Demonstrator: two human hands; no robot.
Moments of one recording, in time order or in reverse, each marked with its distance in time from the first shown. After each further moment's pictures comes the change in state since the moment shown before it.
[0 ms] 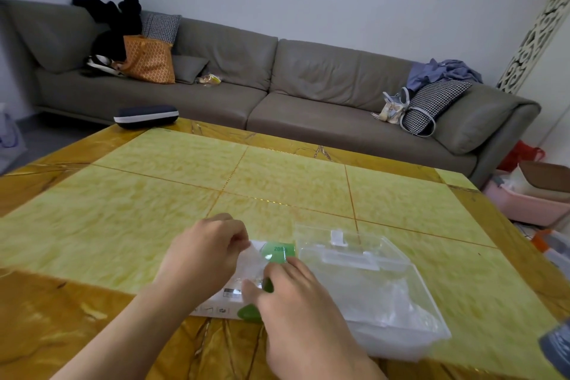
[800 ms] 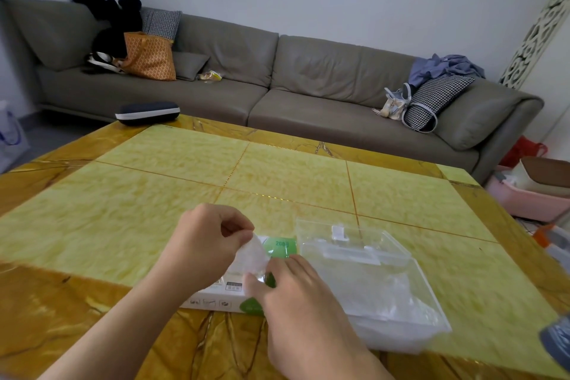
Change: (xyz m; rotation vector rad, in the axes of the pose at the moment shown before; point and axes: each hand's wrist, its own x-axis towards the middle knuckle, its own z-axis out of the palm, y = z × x) left_hand -0.001 0.015 -0.021 -0.398 -0.041 -0.238; right_hand -0.005 -0.005 -0.002 -0.024 -0.016 0.014
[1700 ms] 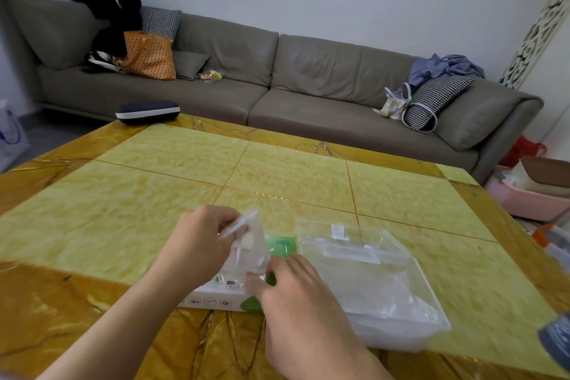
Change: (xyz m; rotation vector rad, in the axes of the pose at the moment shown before) left_hand 0.002 -0.005 -0.004 0.084 -0.053 -0.020; right_hand -0.001 -0.003 -0.002 0.005 0.022 0.009
